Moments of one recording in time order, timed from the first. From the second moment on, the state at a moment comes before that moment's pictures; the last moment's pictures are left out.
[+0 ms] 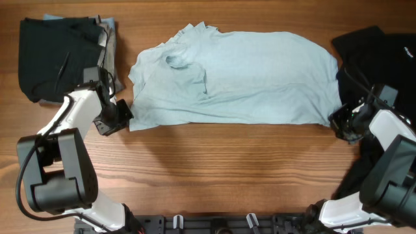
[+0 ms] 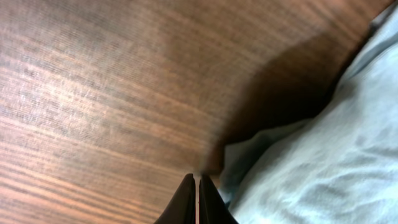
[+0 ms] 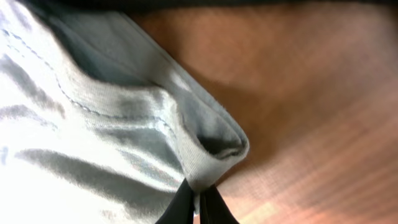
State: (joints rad) left arm 0.15 1.78 1.04 -0.79 0.07 -0.36; right arm -0.48 1.70 0.87 -0.56 -0.21 0.49
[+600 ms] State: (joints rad) left arm 0.22 1.68 1.04 -0.81 0.31 -0.31; right arm -0.48 1.57 0.87 -0.64 -0.10 0.48
